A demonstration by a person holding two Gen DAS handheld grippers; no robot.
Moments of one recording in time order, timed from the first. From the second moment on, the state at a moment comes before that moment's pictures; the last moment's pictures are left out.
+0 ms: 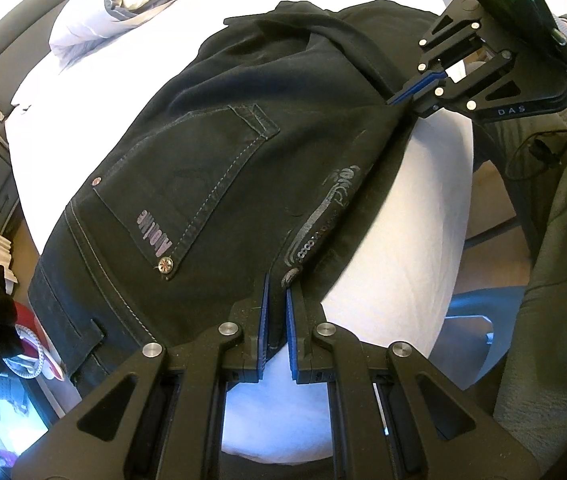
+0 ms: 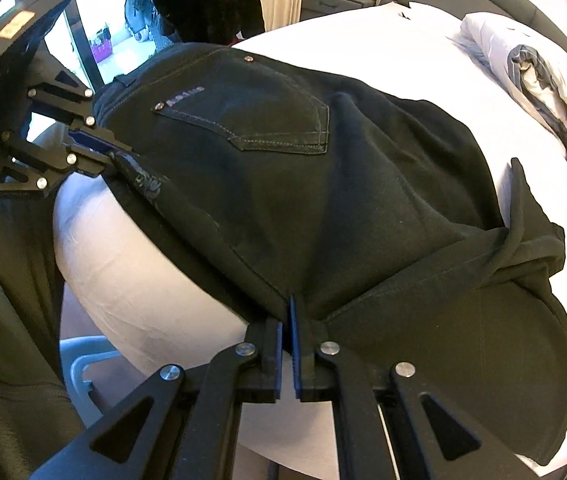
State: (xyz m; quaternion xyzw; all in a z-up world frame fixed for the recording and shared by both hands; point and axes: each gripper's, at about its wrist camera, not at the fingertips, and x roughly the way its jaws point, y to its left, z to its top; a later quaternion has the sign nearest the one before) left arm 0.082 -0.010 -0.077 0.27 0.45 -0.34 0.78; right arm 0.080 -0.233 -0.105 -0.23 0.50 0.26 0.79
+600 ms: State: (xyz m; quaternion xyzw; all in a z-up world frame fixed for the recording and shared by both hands) left arm 0.082 0.017 -0.067 0.21 0.47 -0.32 0.79; right arm 0.070 -0.244 -0.103 -0.15 0.50 0.27 0.81
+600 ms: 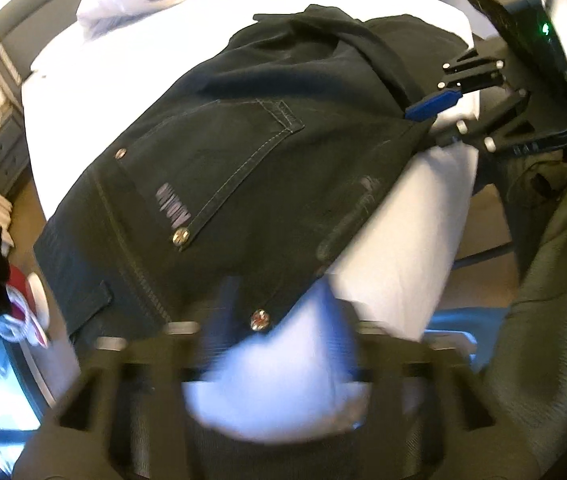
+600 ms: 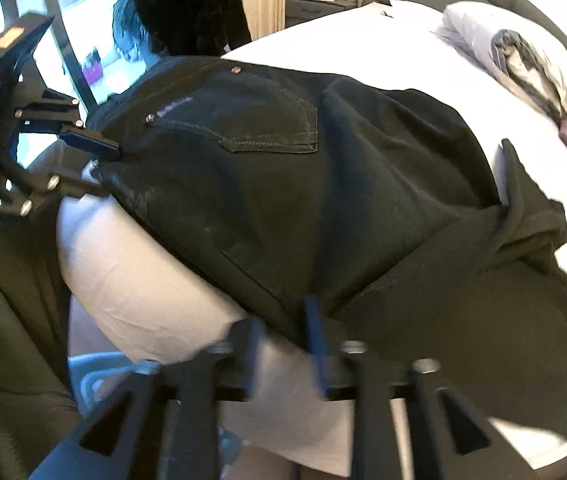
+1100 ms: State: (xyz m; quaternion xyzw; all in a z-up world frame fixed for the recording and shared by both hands) left arm 0.140 -0.061 -0.026 0.07 0.42 -0.36 0.83; right arm 0.071 -0.269 -0.100 -0.05 0.50 0.27 0.82
